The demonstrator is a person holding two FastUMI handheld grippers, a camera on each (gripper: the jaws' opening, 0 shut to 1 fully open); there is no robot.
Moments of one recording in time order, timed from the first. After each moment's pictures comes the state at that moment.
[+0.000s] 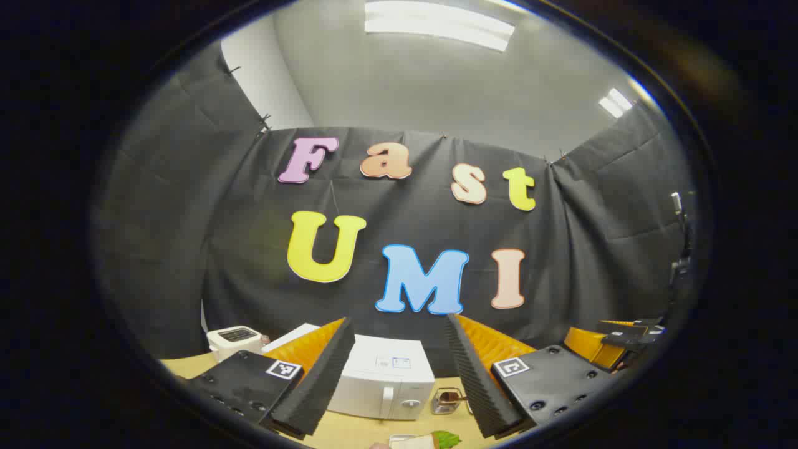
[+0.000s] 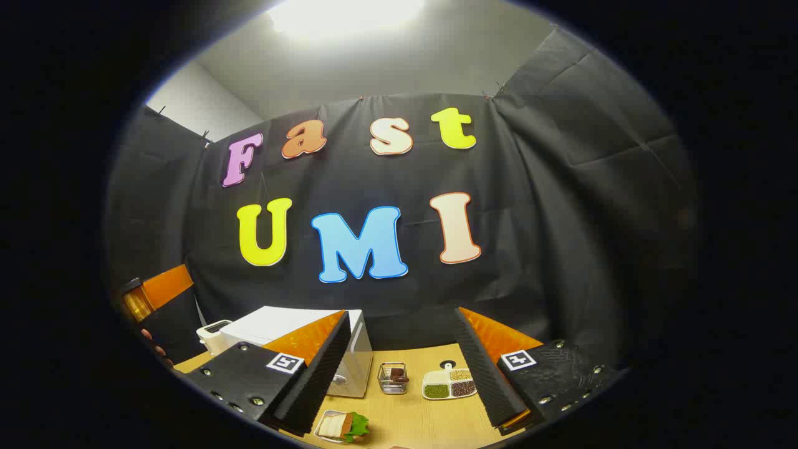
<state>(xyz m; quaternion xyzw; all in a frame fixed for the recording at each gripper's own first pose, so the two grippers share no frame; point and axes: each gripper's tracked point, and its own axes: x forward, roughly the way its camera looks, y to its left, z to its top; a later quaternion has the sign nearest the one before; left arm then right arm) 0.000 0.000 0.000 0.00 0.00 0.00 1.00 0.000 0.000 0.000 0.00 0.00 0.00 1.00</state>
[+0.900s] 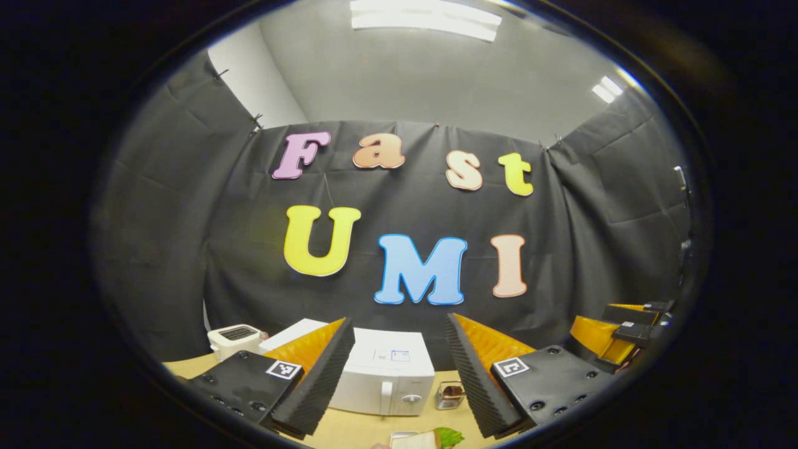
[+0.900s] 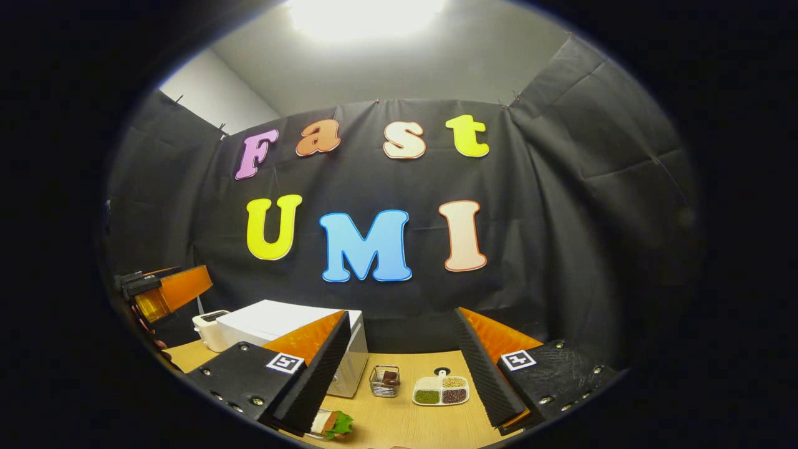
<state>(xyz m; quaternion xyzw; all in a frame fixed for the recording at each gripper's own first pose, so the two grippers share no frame) 0.012 -0.023 -0.031 0.03 0.03 0.00 1.00 0.003 -0.006 -0.004 -0.03 -0.01 0.03 1.00</state>
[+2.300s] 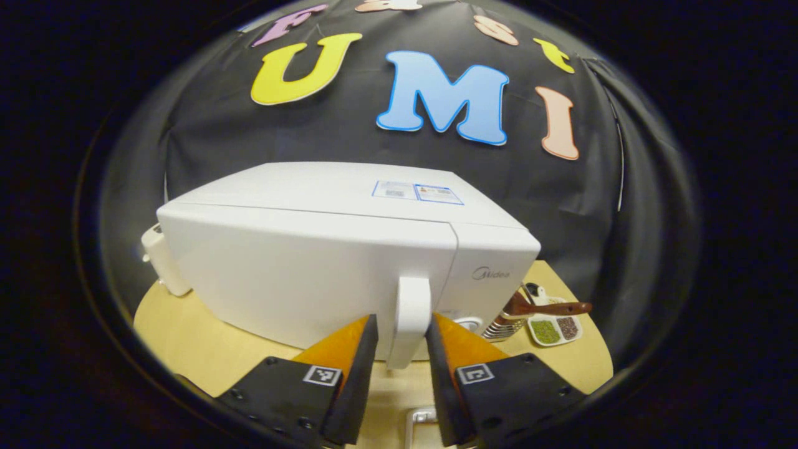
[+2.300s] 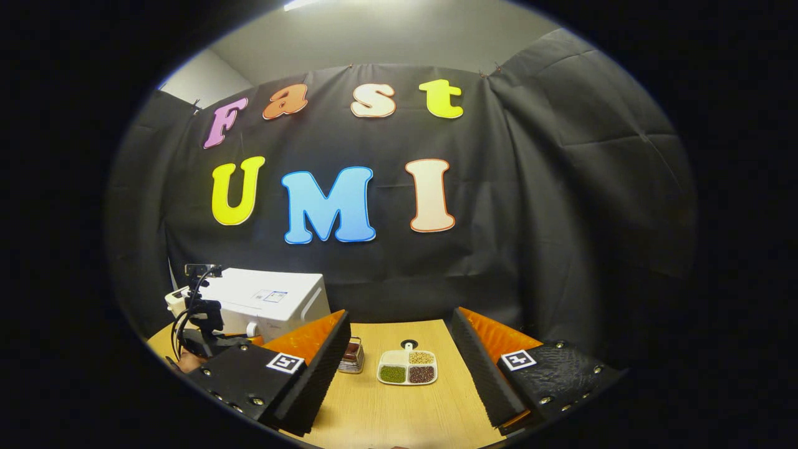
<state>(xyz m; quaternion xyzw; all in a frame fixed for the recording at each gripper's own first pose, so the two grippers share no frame) 0.147 0.021 -0.380 0.02 0.34 -0.01 0.94 0.020 -0.075 -0.057 -0.04 0.08 -0.04 1.00</state>
